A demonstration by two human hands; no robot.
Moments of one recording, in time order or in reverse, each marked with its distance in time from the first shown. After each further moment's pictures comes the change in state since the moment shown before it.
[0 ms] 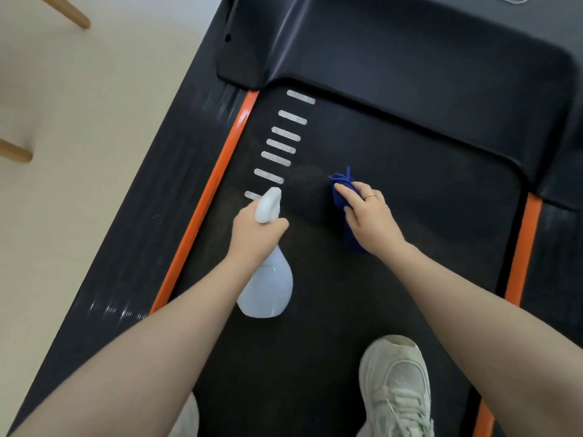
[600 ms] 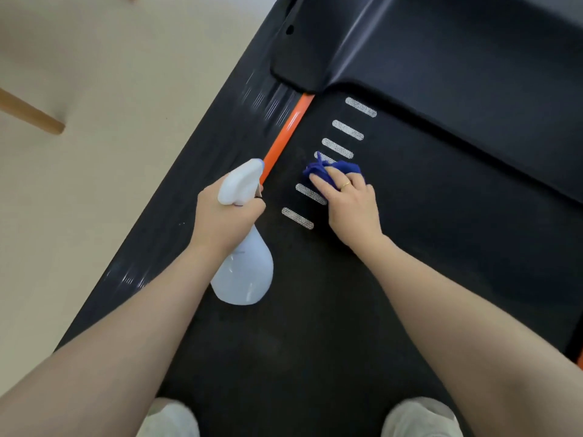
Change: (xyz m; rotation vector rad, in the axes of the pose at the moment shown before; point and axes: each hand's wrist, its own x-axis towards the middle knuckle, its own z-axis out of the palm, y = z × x) left_hand 0.056 -0.011 -0.079 -0.070 0.239 0.128; right_hand 0.096 -0.067 0.058 -0.185 0.211 -0.329
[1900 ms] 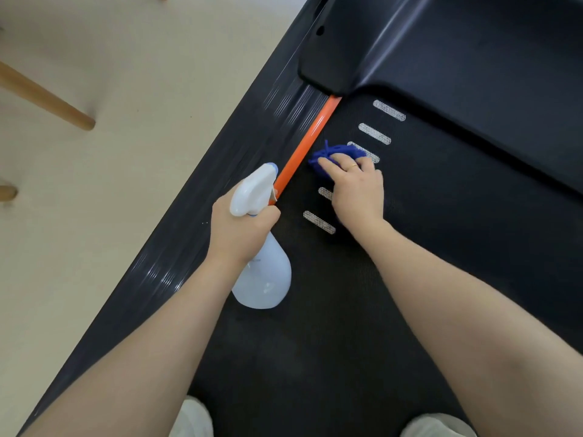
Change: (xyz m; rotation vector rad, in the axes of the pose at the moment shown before) left_hand -0.009 -0.007 -0.007 -0.101 0.033 0.016; right_hand 0.041 -0.021 0.019 -0.003 0.111 -0.009
